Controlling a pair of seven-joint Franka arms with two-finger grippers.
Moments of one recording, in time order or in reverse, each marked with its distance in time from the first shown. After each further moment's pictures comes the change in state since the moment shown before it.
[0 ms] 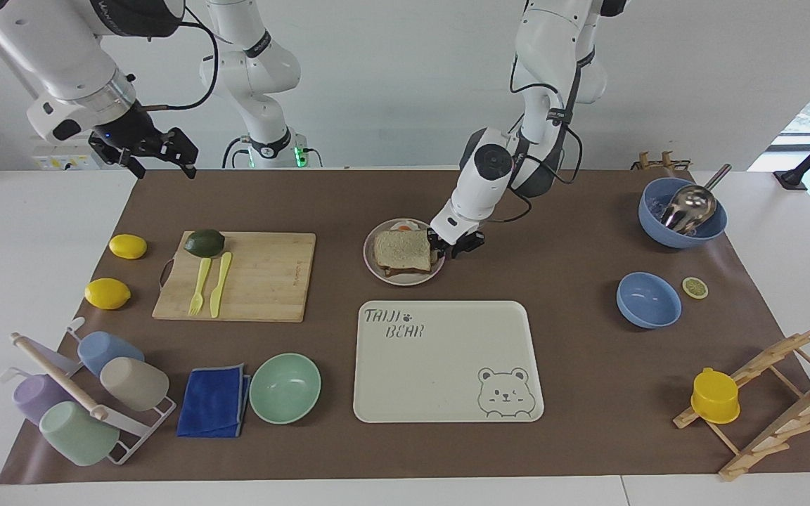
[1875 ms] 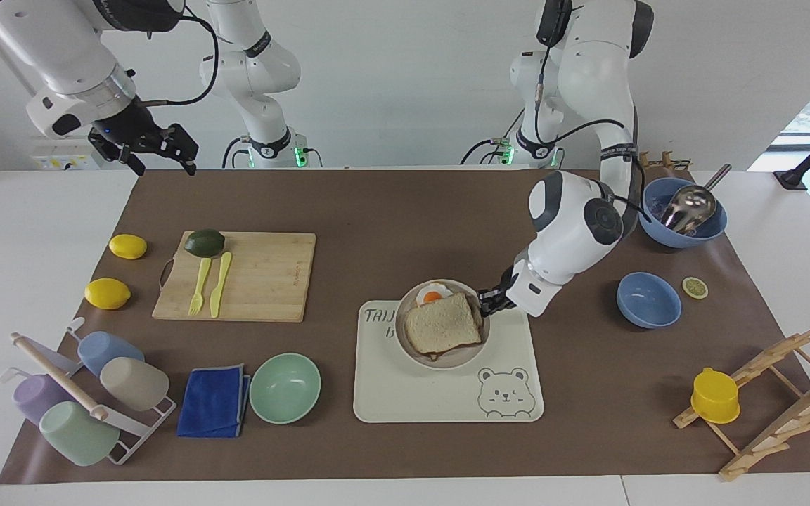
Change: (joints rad) left arm 0.251 0.355 0.025 0.595 -0.143 -0.158 0.069; right arm 0.000 -0.004 0.003 0.000 0.000 -0.003 0.000
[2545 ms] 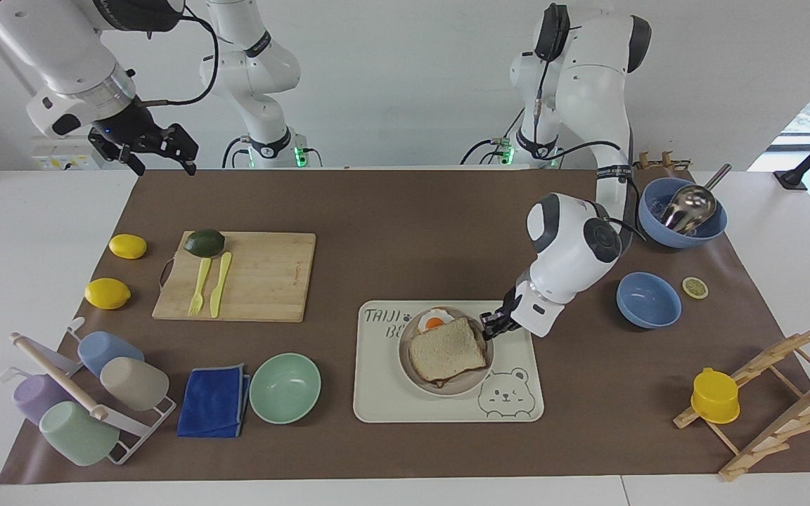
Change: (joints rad) left arm 0.011 0.011 0.003 -0.001 0.001 0.040 0.004; right arm 0.000 0.000 0.000 0.000 0.000 0.000 0.000
